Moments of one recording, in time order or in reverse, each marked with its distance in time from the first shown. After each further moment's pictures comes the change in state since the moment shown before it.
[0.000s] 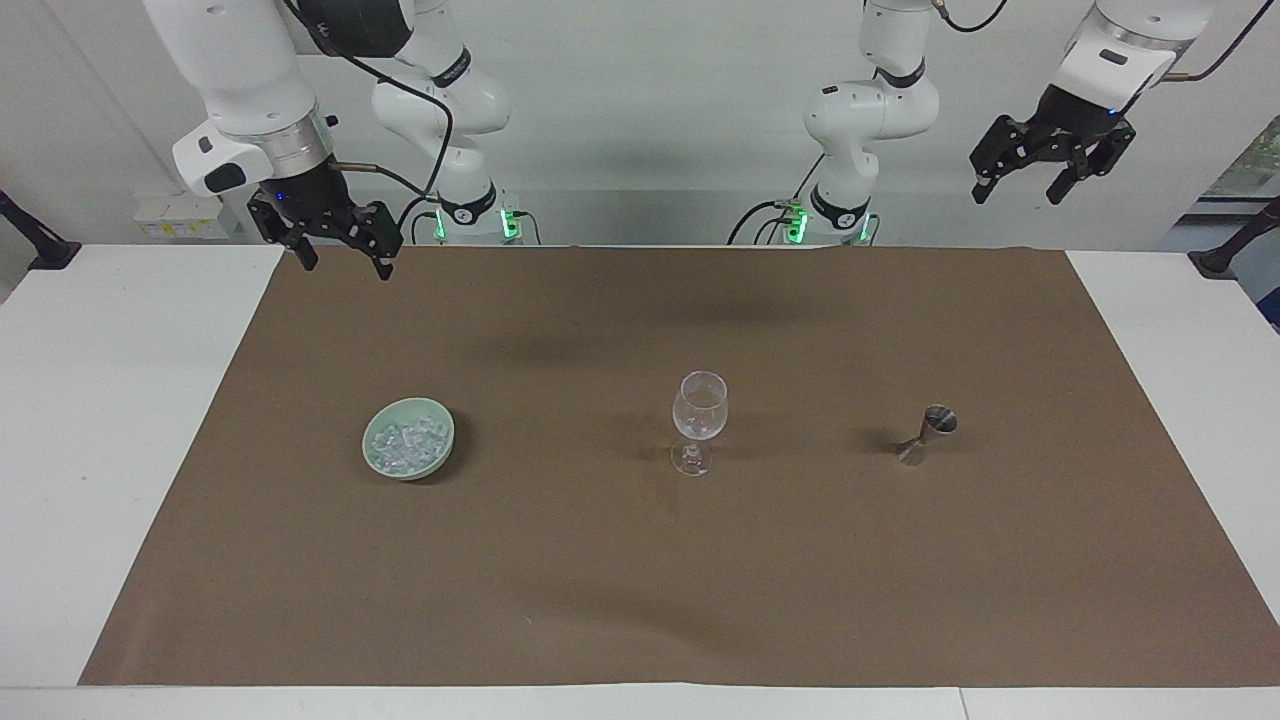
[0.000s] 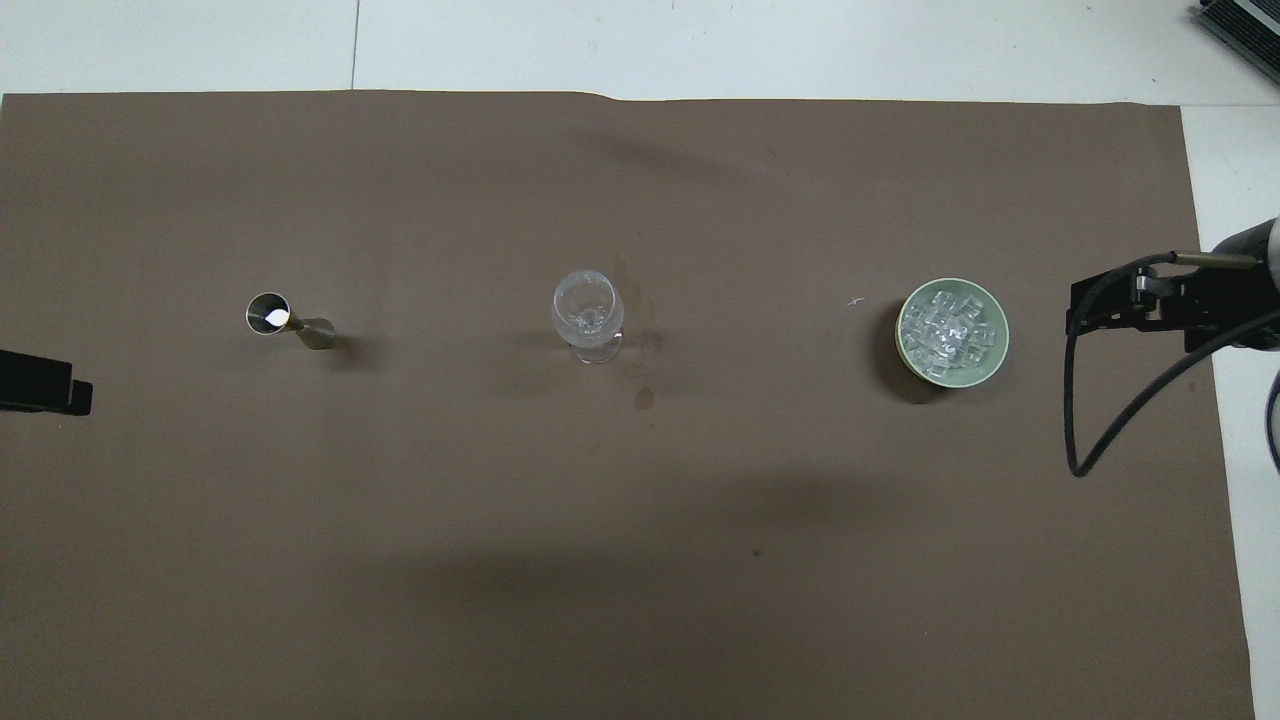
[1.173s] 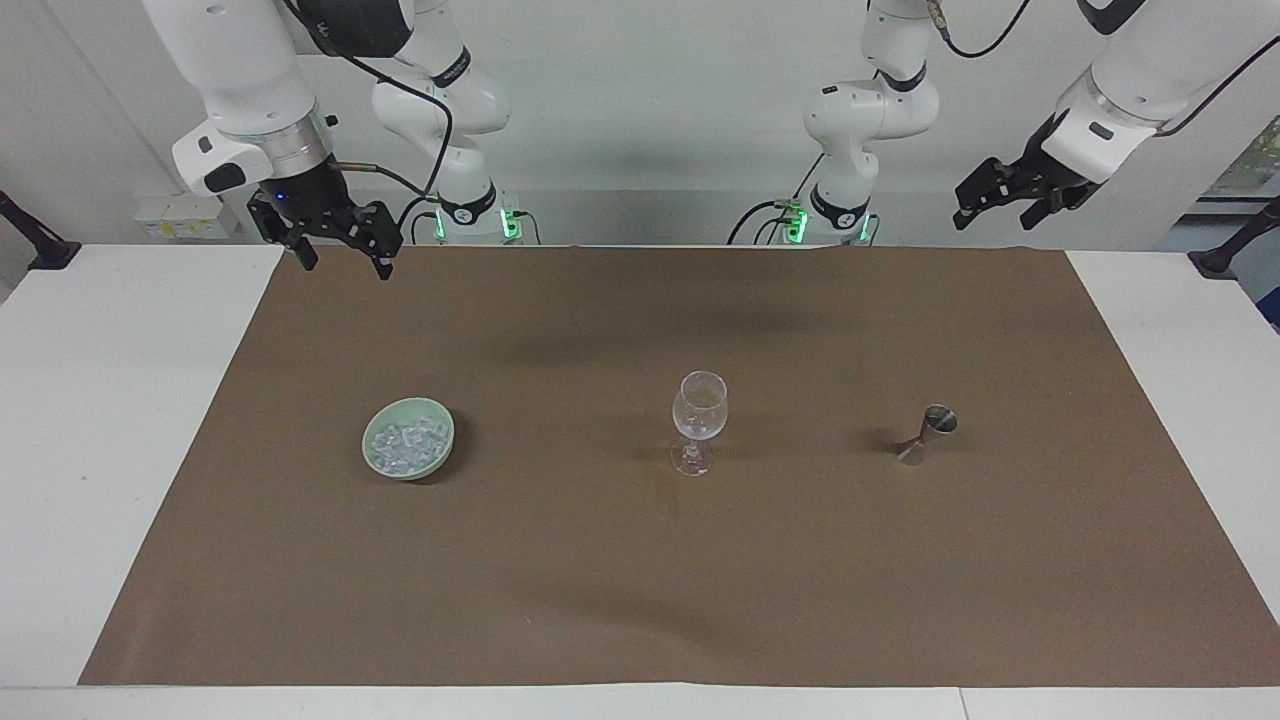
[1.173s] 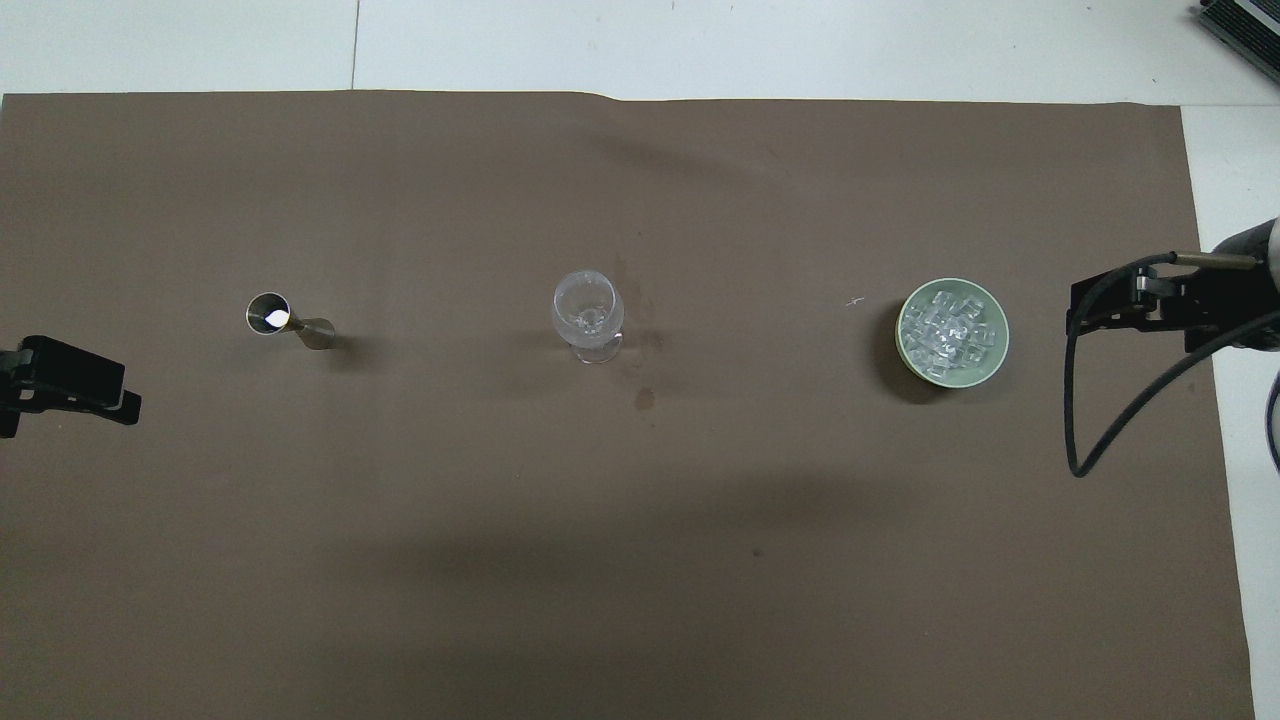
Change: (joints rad) left arm -0.003 0.081 0.049 -0.002 -0.086 -0.087 -0.046; right arm 0.000 0.000 0.000 0.000 0.000 0.000 0.000
